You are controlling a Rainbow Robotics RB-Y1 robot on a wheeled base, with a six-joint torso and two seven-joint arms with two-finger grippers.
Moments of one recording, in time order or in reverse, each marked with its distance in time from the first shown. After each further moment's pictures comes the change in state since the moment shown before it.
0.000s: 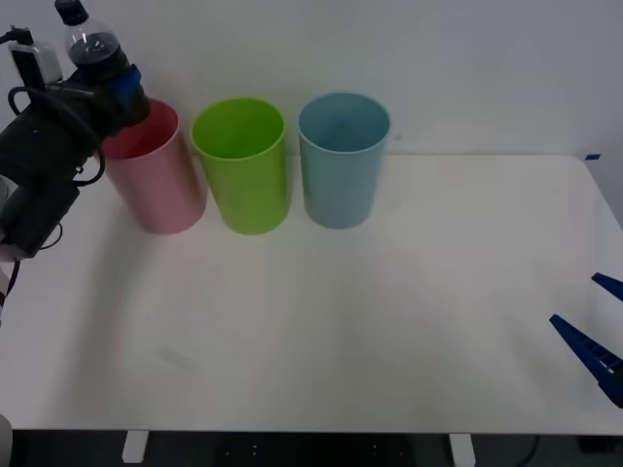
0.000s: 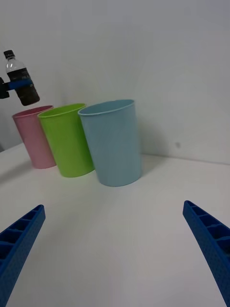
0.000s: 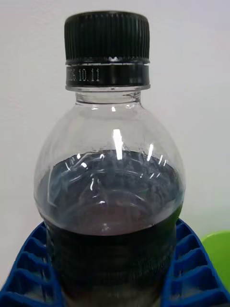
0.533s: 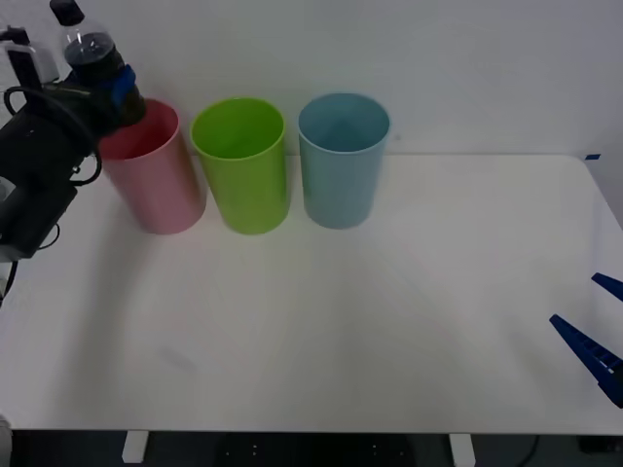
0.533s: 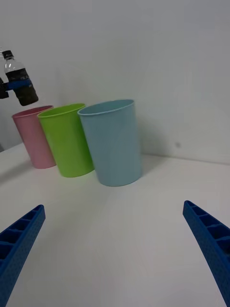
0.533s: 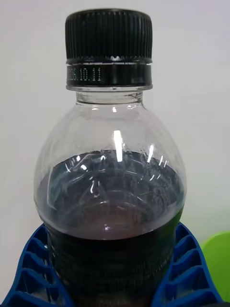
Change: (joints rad) right arm 0.000 0.000 0.000 0.000 0.000 0.000 0.000; left arm 0.001 0.000 0.007 -0.001 -0.023 0.003 0.004
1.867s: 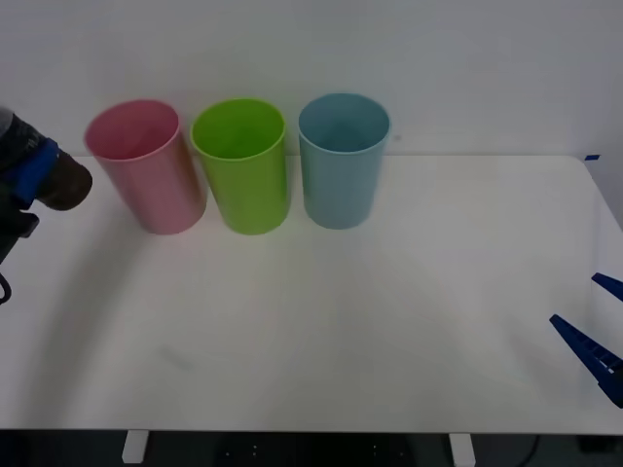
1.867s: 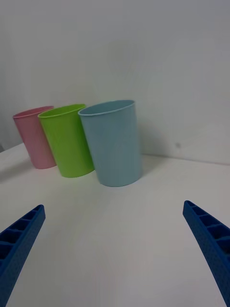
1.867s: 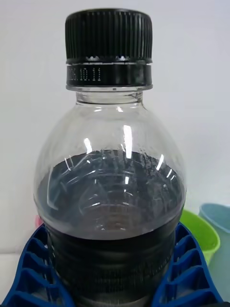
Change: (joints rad) right arm 0.000 0.000 0.000 0.000 0.000 0.000 0.000; left arm 0.626 -0.006 0.134 -0.597 0.335 -0.069 0.096
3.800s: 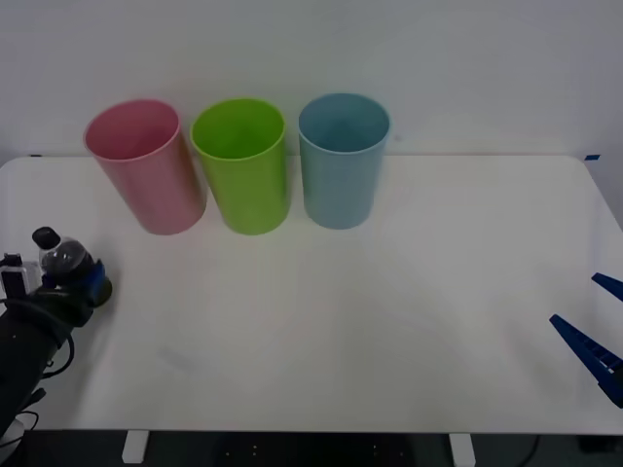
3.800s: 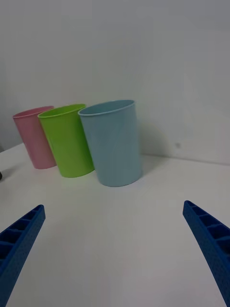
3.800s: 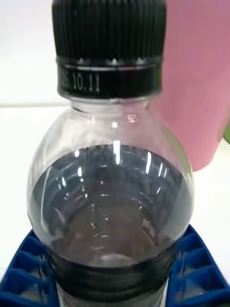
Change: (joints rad) right arm 0.000 0.000 0.000 0.000 0.000 0.000 0.000; left arm -0.153 -0.126 0.030 0.710 -0.055 -0.055 -0.572
